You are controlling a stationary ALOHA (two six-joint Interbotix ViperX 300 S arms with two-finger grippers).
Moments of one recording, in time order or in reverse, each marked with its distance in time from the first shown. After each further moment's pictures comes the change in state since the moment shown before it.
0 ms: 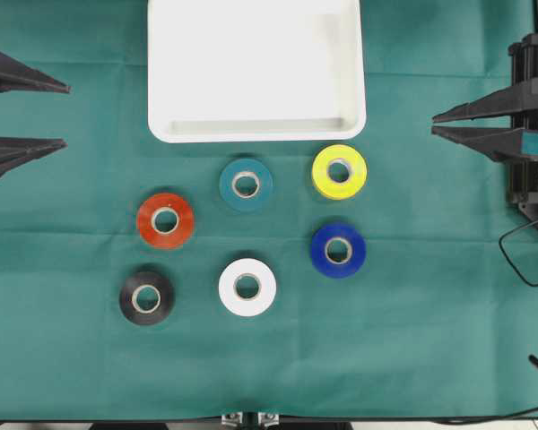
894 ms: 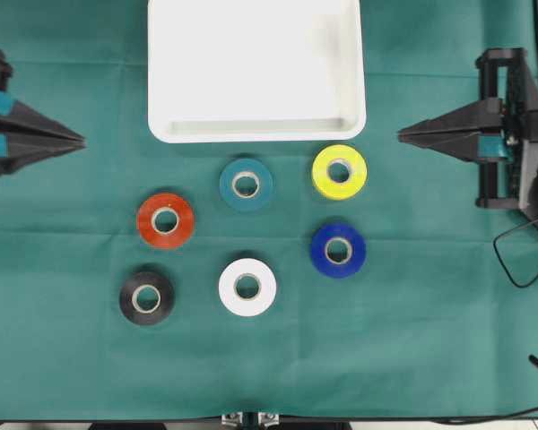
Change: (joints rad) left arm -0.051 0.097 0.011 -0.021 0.037 -0.002; right arm 0.000 0.166 -0.021 -0.012 0.014 0.005
